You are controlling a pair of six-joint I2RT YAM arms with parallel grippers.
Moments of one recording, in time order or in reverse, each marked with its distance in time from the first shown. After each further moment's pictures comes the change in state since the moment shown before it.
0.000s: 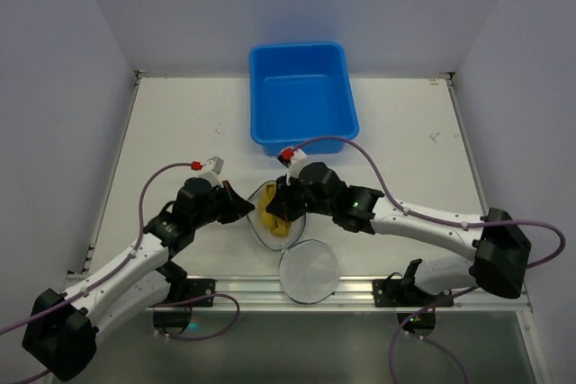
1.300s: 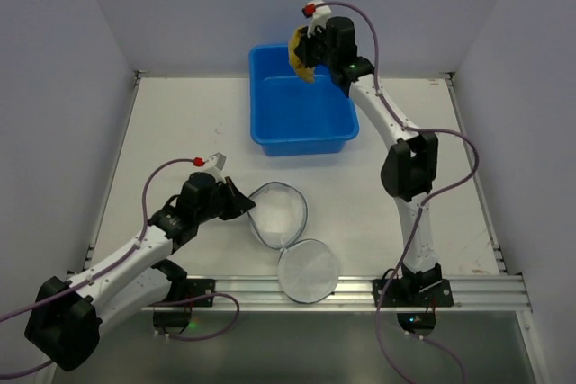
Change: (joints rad) left arm 0.000 0.088 0.046 -0.006 -0.024 0.000; right arm -0.642 0.797 1.313 -0.122 -0.175 -0.536
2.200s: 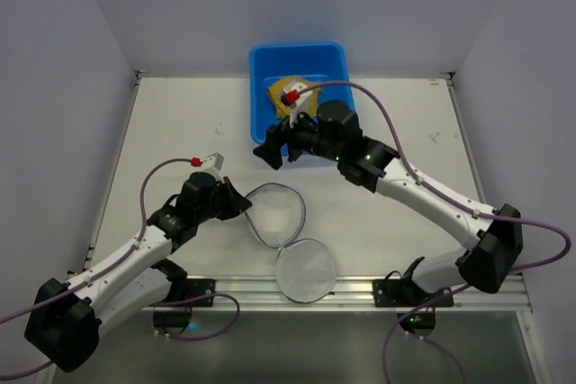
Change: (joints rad) left arm 0.000 0.000 0.008 -0.040 -0.042 0.010; right arm 0.375 -0.729 -0.863 0.063 0.000 0.123
